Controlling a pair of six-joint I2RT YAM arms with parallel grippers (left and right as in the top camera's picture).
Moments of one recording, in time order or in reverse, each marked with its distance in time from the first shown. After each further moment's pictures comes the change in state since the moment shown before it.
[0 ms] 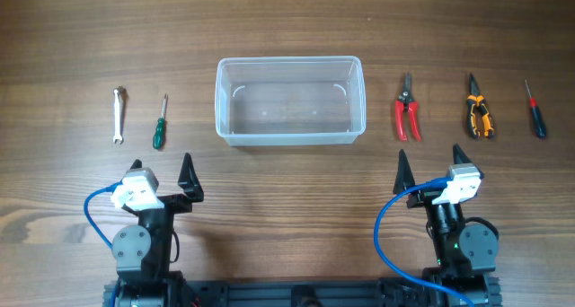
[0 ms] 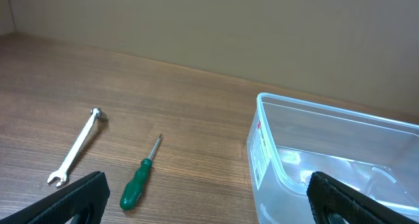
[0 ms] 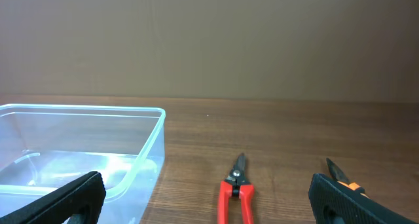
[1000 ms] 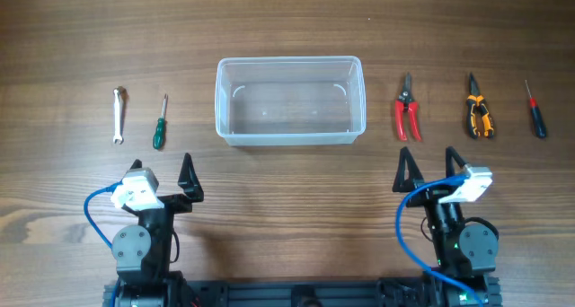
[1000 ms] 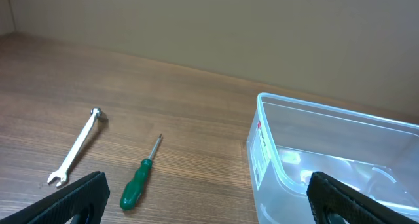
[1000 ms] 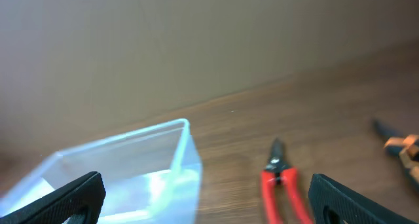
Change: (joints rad) left arm 0.000 0.000 0.000 0.000 0.000 0.000; right arm 0.000 0.000 0.000 0.000 -0.015 0.359
